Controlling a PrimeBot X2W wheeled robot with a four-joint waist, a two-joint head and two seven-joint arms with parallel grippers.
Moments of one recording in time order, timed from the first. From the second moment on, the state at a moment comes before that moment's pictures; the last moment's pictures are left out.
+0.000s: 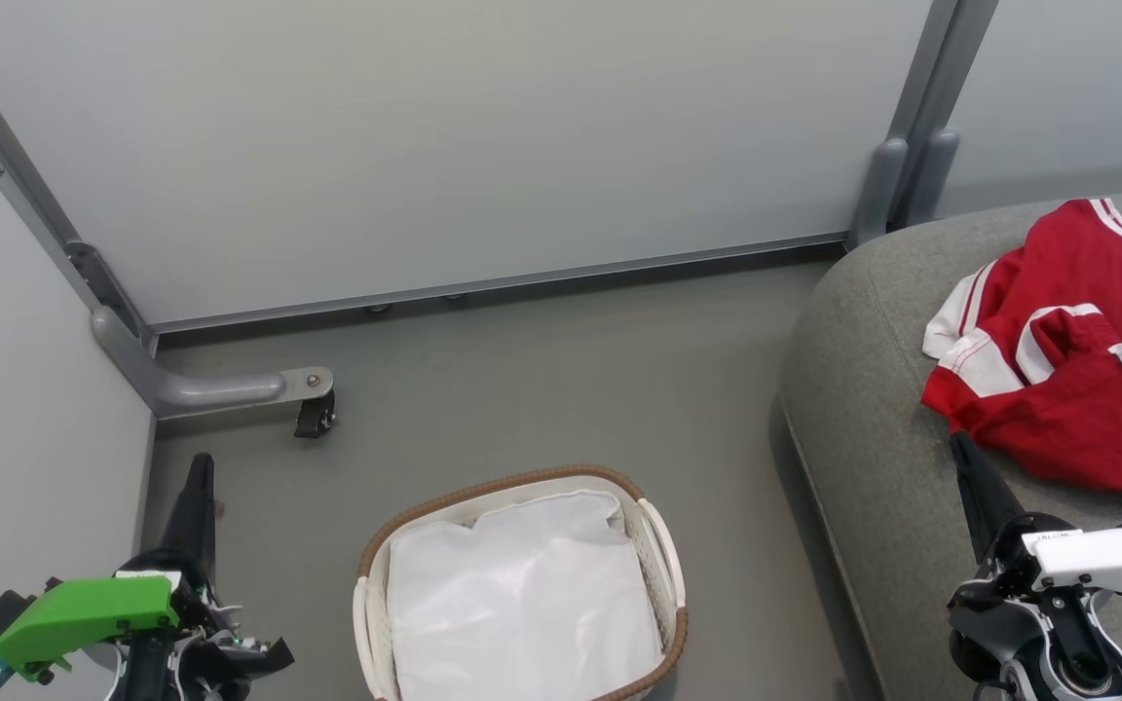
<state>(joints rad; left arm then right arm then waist) -0.10 0.05 0.11 0.24 -1.61 -0.13 0.11 -0.11 -0.05 -0.11 0.24 1.61 0.13 0.12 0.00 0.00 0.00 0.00</state>
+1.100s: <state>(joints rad) -0.10 0.05 0.11 0.24 -1.61 -0.13 0.11 -0.11 -0.05 -0.11 0.24 1.61 0.13 0.12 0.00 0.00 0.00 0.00</state>
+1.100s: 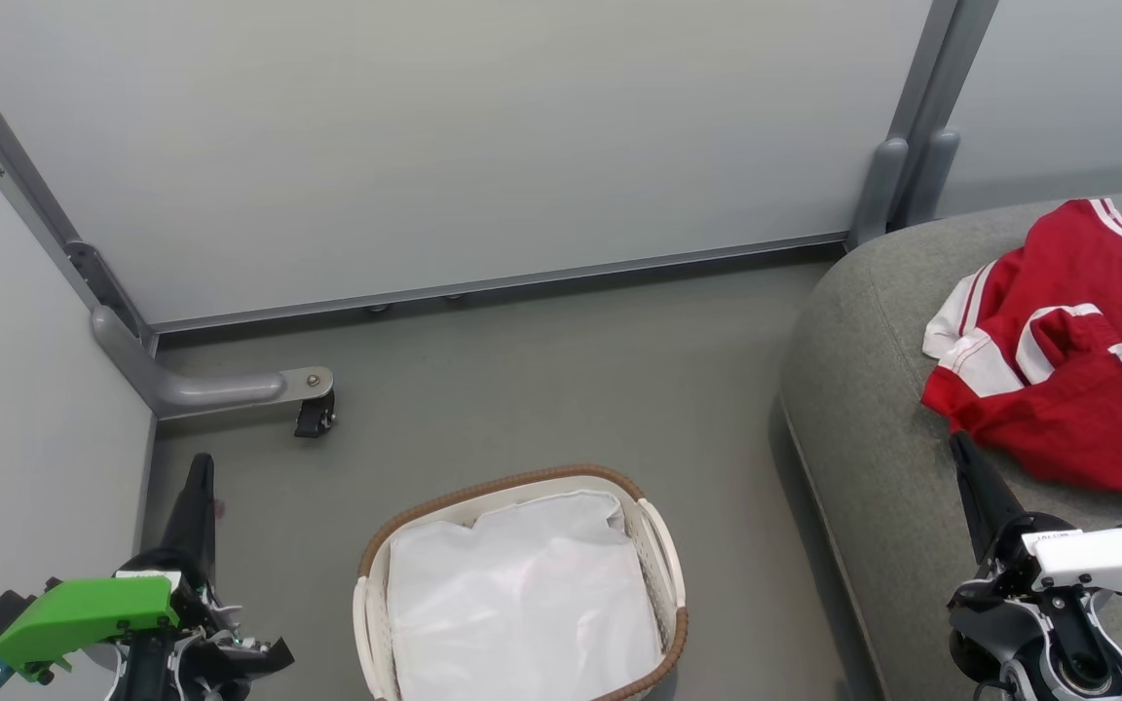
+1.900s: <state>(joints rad) -0.10 0.05 0.11 0.24 -1.61 -0.13 0.11 -0.11 -0.05 -0.11 0.24 1.61 0.13 0.12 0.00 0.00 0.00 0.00</state>
